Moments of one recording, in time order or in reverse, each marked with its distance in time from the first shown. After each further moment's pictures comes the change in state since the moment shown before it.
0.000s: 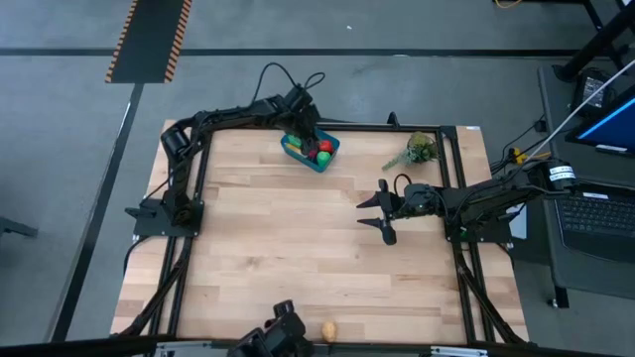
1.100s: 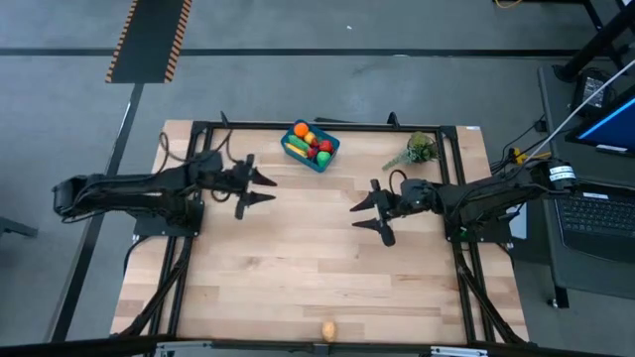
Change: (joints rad) left arm -0.349 -1.157 -1.091 0.604 0.160 -0.283; right arm 0.002 0.000 0.113 -0.055 -0.120 0.062
